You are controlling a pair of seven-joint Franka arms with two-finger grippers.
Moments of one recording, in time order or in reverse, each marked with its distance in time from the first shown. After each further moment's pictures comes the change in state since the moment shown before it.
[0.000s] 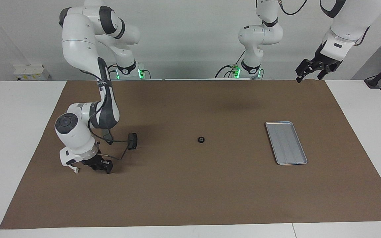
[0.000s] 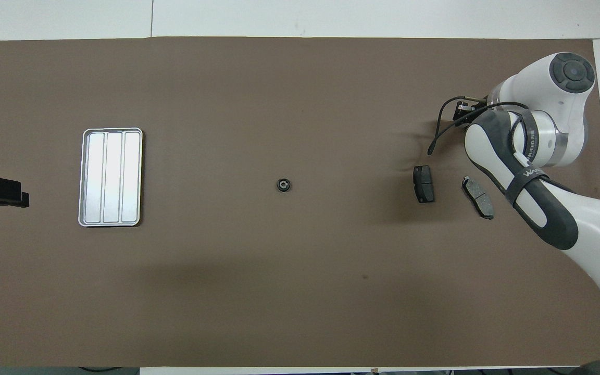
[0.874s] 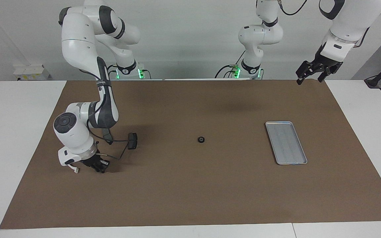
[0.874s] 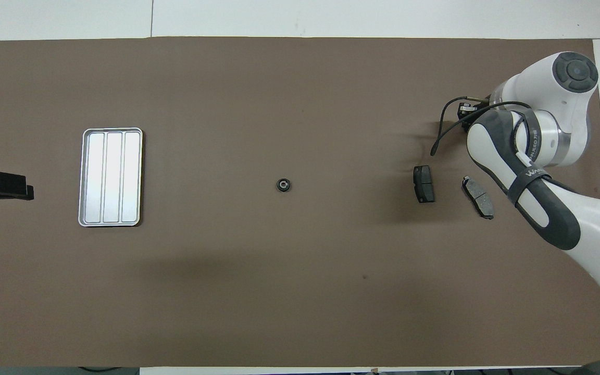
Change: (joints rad) left arm -0.002 -0.005 -0.008 -0.031 -0.001 0.082 0.013; right arm -0.002 -0.002 -0.002 0.000 -0.001 -0.001 -0.032
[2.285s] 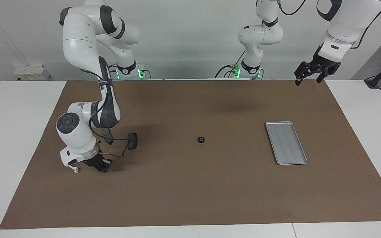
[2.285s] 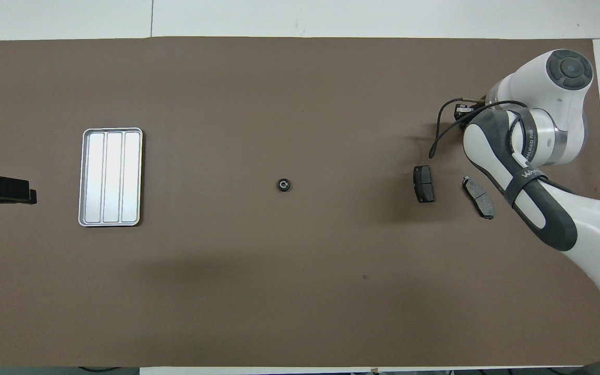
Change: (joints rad) left arm -0.006 -0.020 0.008 -0.030 0.000 0.001 0.004; right arm 0.009 -0.003 0.006 0.009 -0.018 -0.028 -0.014
